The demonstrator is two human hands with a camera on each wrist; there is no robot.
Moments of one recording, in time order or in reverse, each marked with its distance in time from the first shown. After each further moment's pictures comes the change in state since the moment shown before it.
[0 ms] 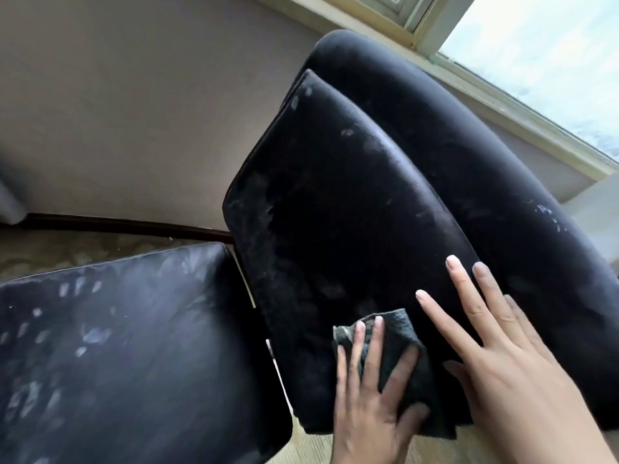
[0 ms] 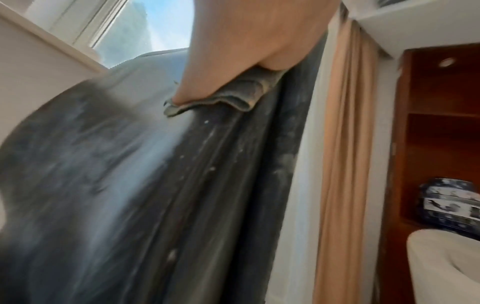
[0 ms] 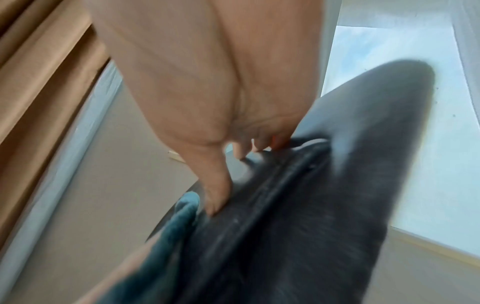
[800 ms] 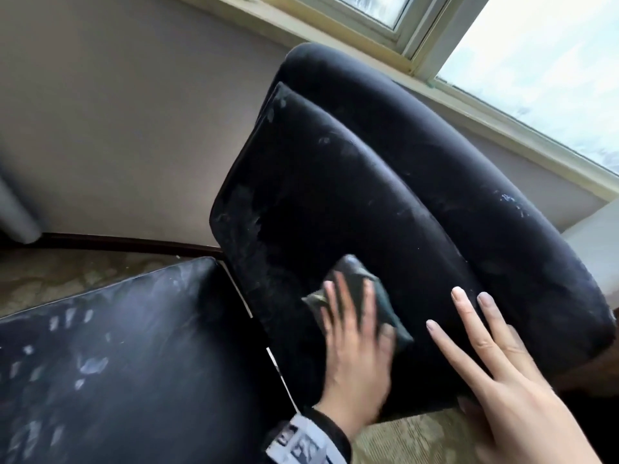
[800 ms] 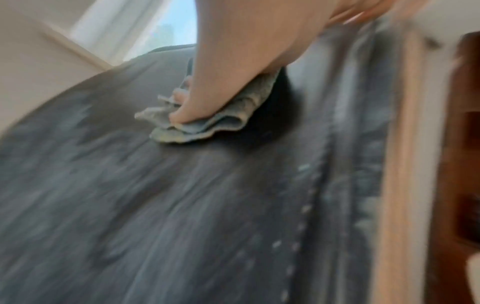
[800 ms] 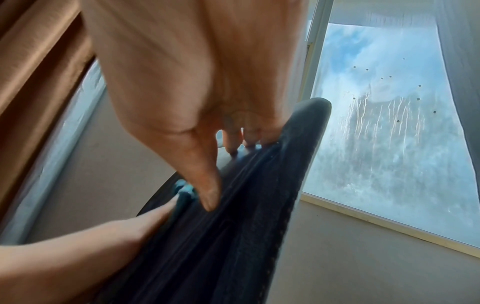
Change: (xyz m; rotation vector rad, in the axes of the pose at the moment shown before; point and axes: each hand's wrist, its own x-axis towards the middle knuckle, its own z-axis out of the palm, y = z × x) left_hand 0.069 -0.018 -0.013 -0.028 0.062 -0.137; right_hand -0.006 0.021 0.025 0.050 0.213 -0.121
